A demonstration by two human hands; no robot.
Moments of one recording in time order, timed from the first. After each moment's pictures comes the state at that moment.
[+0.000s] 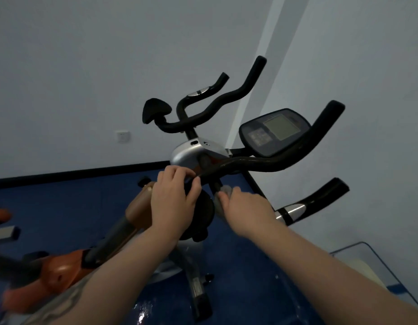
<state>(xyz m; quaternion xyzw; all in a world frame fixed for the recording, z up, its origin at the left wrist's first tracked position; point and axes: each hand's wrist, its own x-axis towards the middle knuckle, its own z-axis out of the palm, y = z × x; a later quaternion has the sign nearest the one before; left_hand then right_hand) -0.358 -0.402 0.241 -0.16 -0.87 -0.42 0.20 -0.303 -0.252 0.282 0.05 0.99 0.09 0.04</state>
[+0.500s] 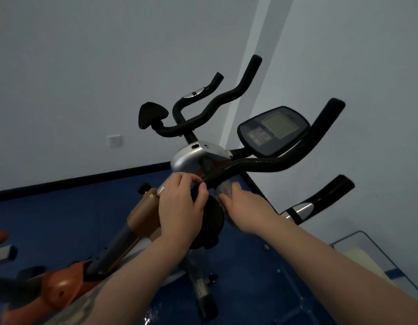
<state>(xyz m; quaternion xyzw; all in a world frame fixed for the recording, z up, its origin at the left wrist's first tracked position) -0.362 -0.403 0.239 -0.18 -0.85 -0.45 0.20 -0.317 -0.259 0.281 0.12 0.98 -0.11 0.07</state>
